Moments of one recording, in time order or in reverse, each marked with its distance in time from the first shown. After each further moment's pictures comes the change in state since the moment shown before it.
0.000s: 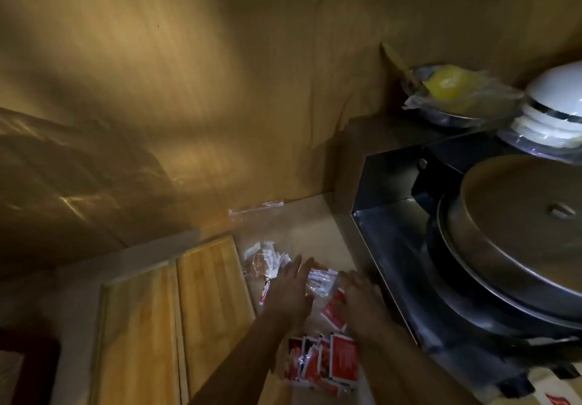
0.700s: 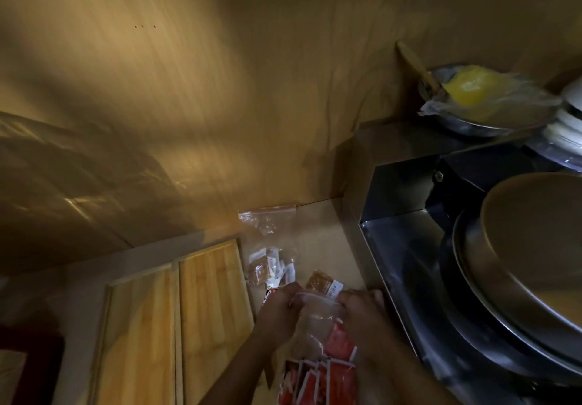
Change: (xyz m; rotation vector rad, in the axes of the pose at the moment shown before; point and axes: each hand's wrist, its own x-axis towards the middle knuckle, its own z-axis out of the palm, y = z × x) left_hand -0.010 -0.008 -0.006 -0.615 0.100 -0.138; right_hand 0.015 0.002 -0.005 -0.072 -0.054 -0.094
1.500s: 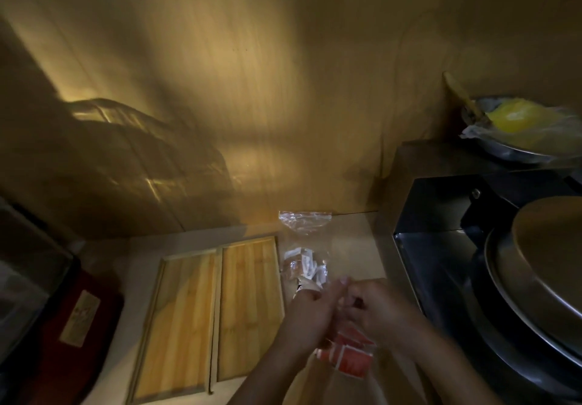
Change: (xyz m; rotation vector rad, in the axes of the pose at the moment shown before) left_hand -0.085 0.087 -0.030 -0.413 0.094 -0.318; right_hand -0.047 -0.061 -0.068 0.101 -0.010 -0.283
